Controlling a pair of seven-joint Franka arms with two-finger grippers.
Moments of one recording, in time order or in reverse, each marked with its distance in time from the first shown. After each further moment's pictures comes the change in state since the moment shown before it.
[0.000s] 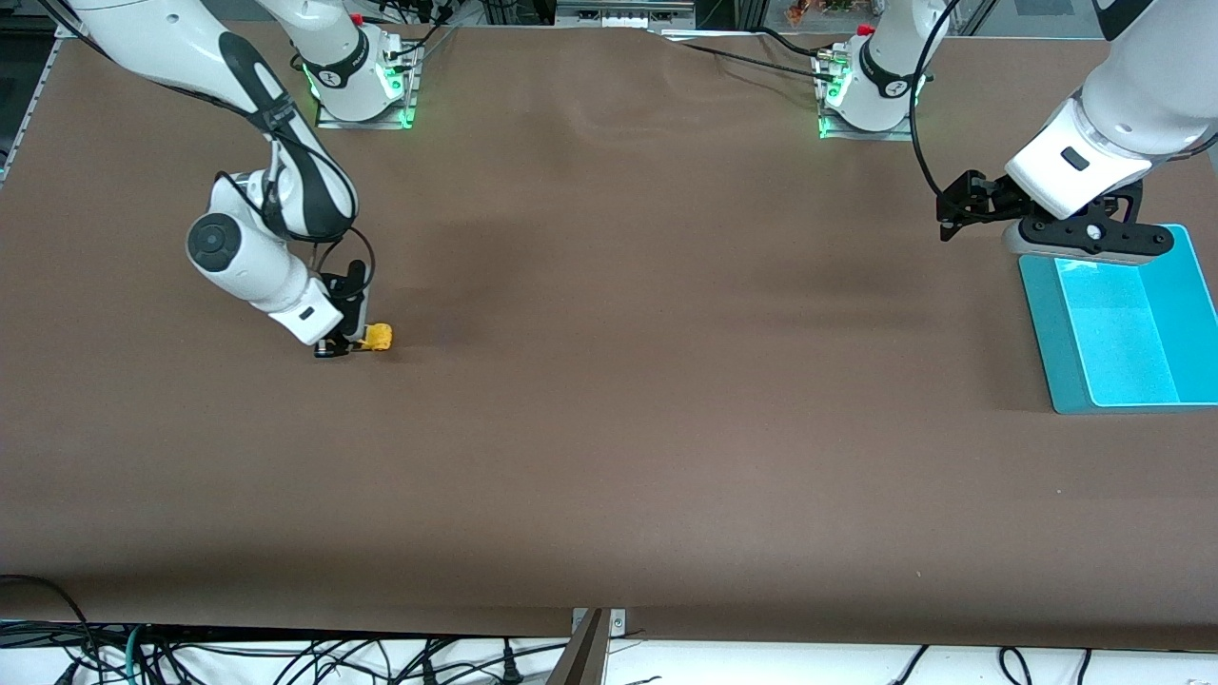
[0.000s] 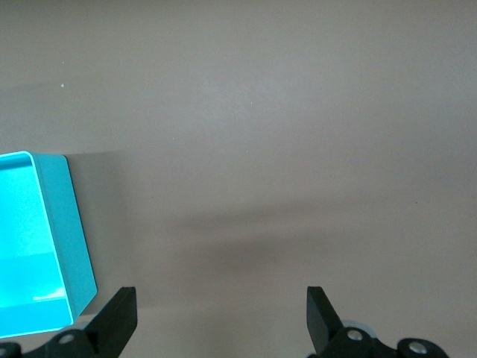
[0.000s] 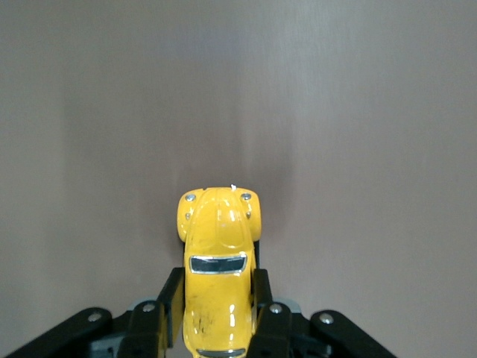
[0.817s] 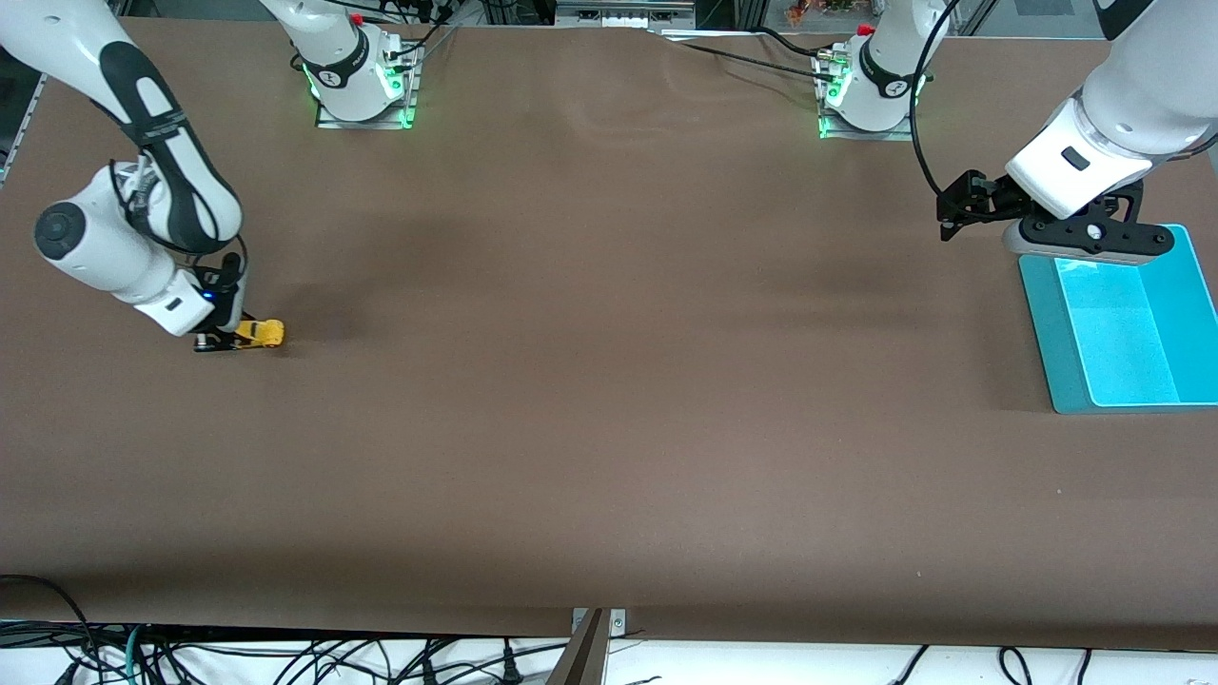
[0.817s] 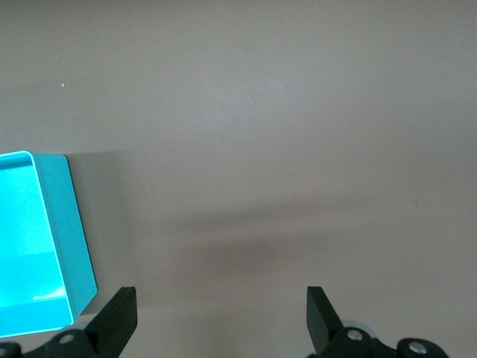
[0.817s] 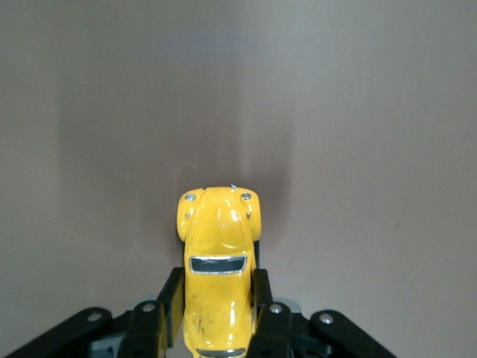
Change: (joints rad) left arm 0.001 0.000 0.001 0.001 0.000 -0.002 0.000; right arm -0.293 0.000 -0.065 0.005 0.003 0.002 -0.393
